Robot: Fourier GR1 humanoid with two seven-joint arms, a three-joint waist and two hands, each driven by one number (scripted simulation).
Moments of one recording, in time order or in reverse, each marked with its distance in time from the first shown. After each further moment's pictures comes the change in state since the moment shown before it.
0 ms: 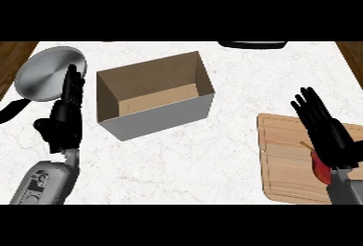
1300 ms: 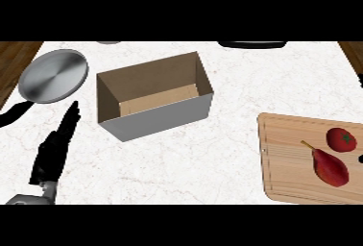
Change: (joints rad) left arm 0.221 0.125 -0.033 -0.011 -0.019 -0.195 0.065; right arm -0.142 -0.472 -0.038 0.302 0.500 0.245 -0.430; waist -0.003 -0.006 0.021
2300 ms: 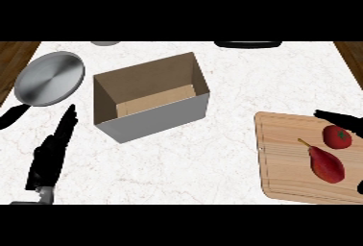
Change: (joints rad) left arm 0.043 -0.039 0.050 -0.042 -0.041 -0.040 0.022; right arm 0.075 -0.030 0.175 -0.265 0.374 0.172 0.305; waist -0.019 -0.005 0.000
